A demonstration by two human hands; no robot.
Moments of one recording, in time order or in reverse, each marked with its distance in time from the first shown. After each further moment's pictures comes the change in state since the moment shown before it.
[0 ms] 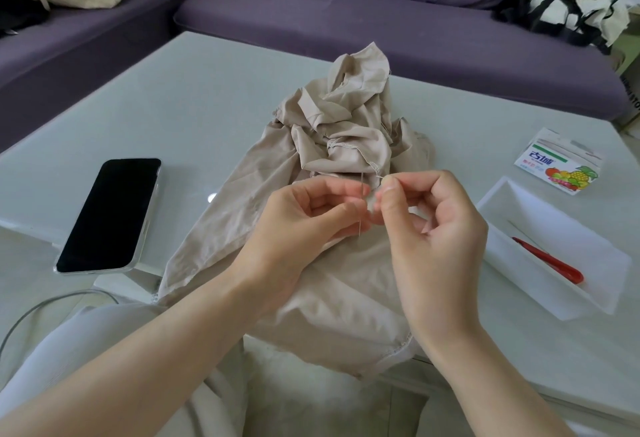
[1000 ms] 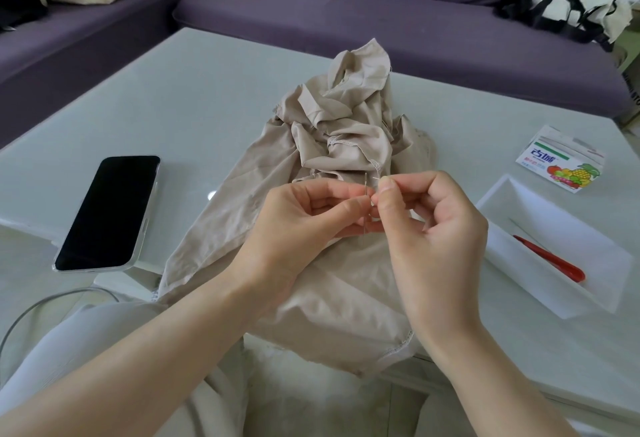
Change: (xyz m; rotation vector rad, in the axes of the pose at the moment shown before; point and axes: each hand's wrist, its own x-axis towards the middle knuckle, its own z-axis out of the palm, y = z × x) left_hand -0.003 0.002 0.002 0.014 0.011 -0.012; right_hand -0.001 -0.001 0.000 0.028 -0.003 0.045
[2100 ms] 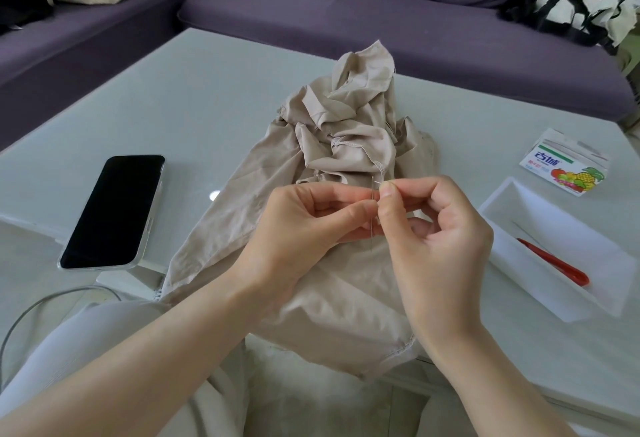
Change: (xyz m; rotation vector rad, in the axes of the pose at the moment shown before) left_hand -0.001 0.000 -0.002 -0.003 -0.059 0.008; right_hand 0.000 0.009 0.000 -0.095 0.025 -0.184
